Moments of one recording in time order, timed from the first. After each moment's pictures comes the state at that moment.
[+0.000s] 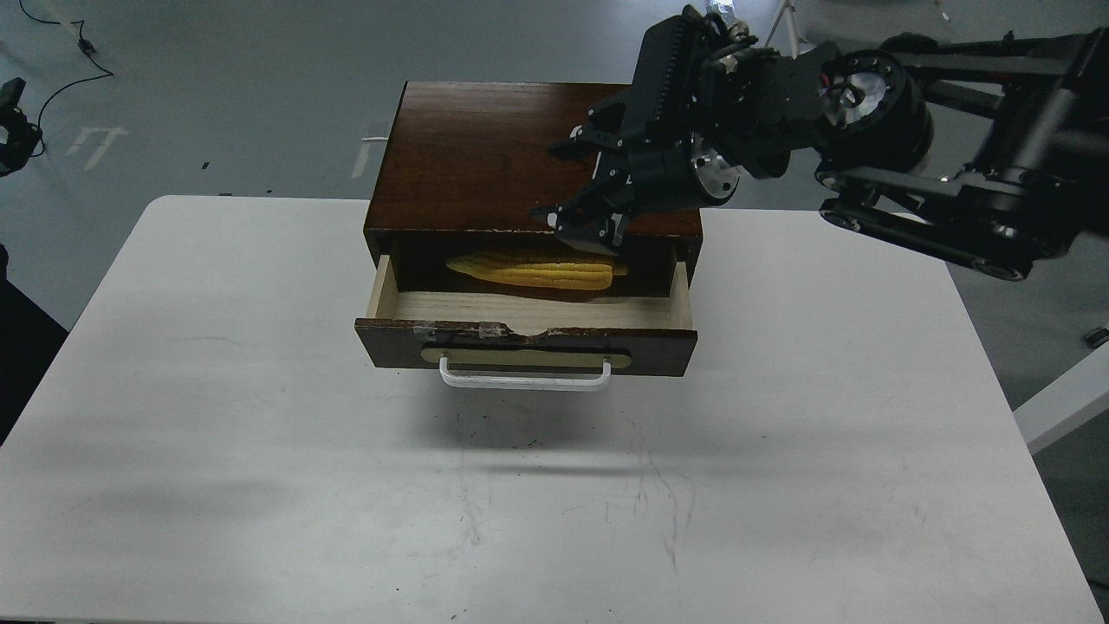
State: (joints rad) left arm -0.97 0.64 -0.39 -0.22 -0.34 -0.49 -0.29; right arm 1.57 -0.43 0.02 1.17 -1.74 0.23 0.33
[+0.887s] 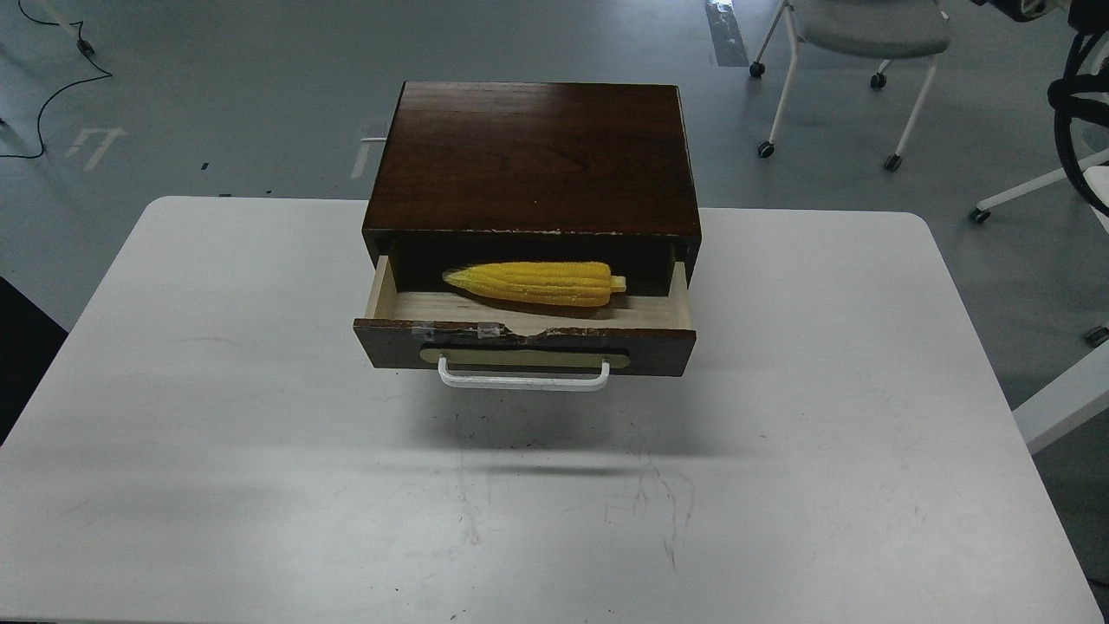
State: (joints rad) left arm -1.22 0.69 -0.38 -0.26 0.10 -0.49 -0.32; right arm 1.28 -0.63 0.15 0.57 -0.17 0.23 0.33
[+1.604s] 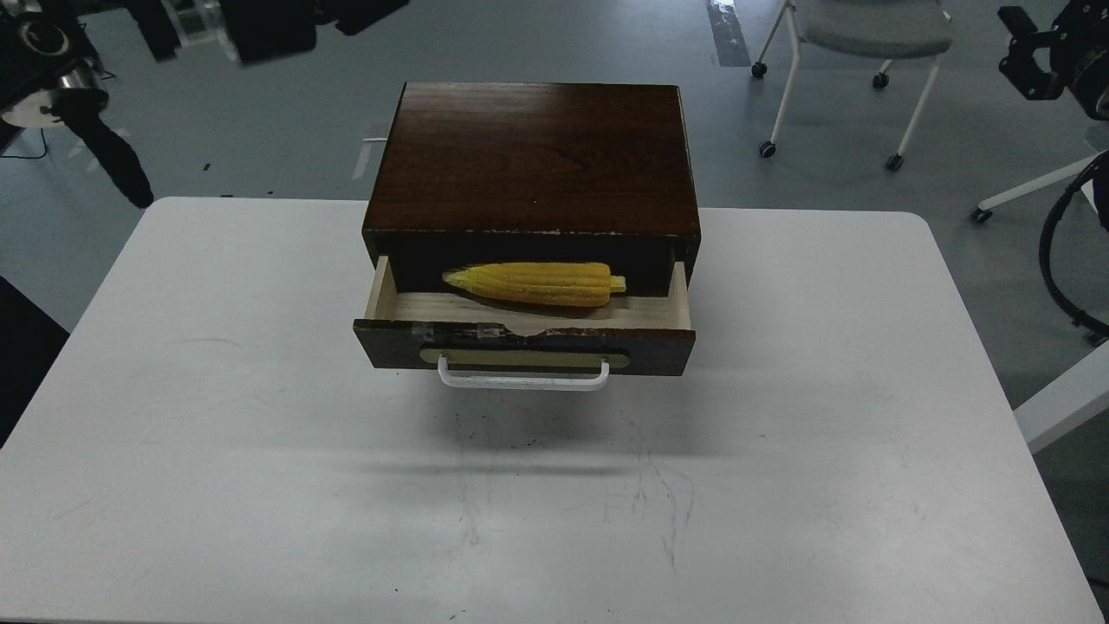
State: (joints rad) left arm -1.25 0.73 -0.44 -1.48 1.14 -0.49 -0.32; right arm 1.09 -0.67 0.38 0.51 0.18 0.34 0.28
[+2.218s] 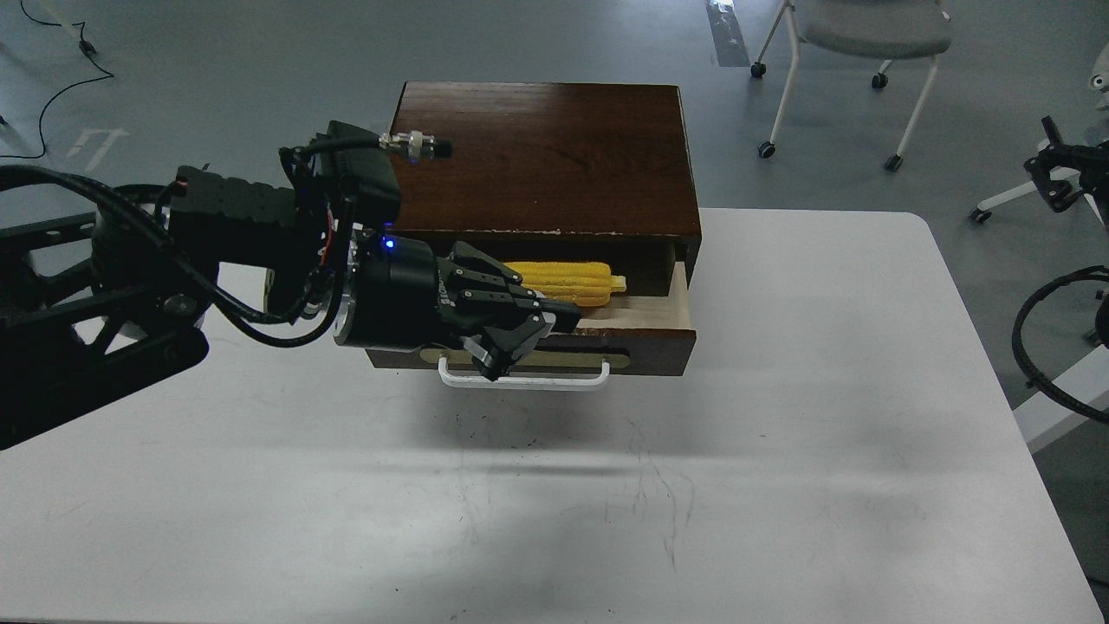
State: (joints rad) left arm -1.05 0.71 -0.35 -1.76 1.85 -0.49 -0.34; right arm 0.81 -0.55 0.53 0.40 0.58 0.49 0.25
